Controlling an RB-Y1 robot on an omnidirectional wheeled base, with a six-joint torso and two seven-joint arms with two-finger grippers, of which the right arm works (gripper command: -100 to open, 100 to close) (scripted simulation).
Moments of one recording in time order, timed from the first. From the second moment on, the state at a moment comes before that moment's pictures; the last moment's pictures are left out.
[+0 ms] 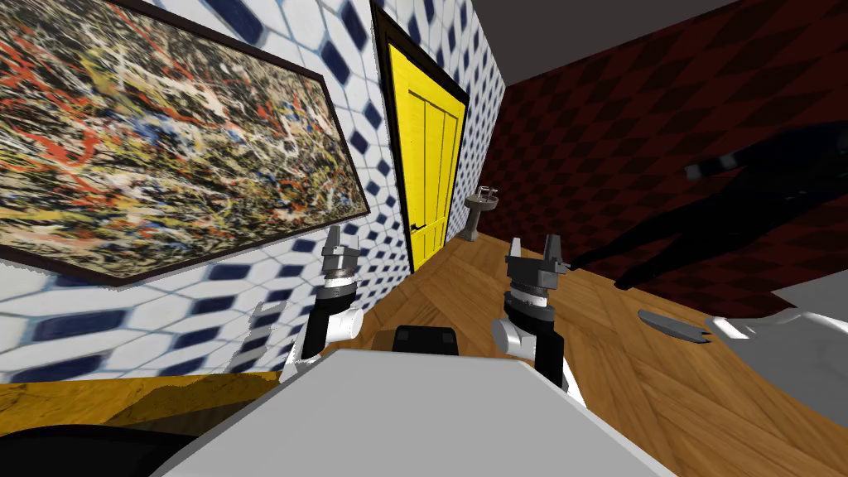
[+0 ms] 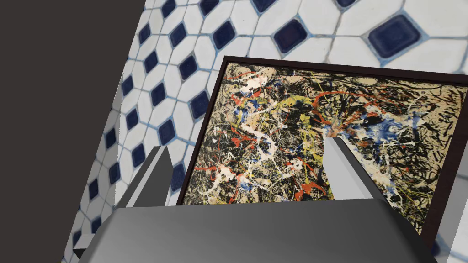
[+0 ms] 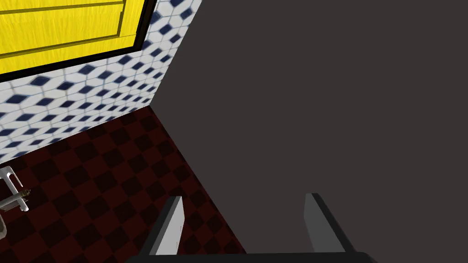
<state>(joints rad) 0.51 -0.01 0.01 -2.30 -0.11 -0.58 -0.11</state>
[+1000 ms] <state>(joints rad) 0.43 -0.05 0.02 -2.07 -0.11 -0.62 -0.11</state>
